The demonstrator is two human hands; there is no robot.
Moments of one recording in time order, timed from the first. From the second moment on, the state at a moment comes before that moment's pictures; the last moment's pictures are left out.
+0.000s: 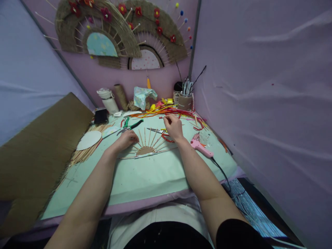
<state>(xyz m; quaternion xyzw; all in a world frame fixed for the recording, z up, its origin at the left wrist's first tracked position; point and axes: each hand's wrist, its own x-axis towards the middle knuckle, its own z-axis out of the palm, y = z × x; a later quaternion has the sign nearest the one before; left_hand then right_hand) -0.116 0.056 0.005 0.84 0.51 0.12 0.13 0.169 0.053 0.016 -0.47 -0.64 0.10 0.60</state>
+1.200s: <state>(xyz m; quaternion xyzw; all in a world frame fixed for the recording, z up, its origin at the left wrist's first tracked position) -0.123 0.063 -0.005 0.85 0.48 0.15 0.16 0.168 0.052 0.015 -0.46 -0.65 0.11 0.59</state>
